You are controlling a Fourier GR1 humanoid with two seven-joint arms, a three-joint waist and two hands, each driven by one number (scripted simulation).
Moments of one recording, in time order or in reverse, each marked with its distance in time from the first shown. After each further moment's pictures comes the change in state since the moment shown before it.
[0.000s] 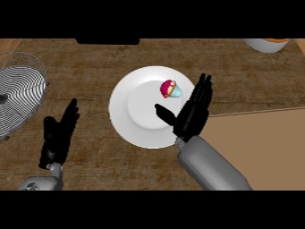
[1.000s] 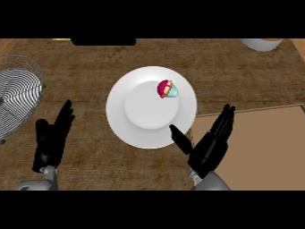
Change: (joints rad) left arm 0.028 0.008 0.025 -0.033 0.003 -0.014 0.006; right arm 0.367 0.002 -0.046 -0.300 0.321 0.006 0.112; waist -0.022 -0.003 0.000
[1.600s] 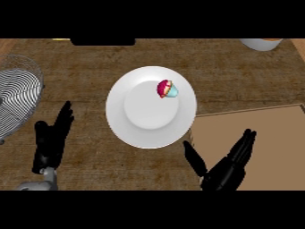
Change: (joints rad) left arm 0.010 -0.007 0.008 -0.001 -0.006 -0.005 -0.010; right arm 0.252 0.000 -0.025 -0.175 0.152 -0.003 0.012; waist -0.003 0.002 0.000
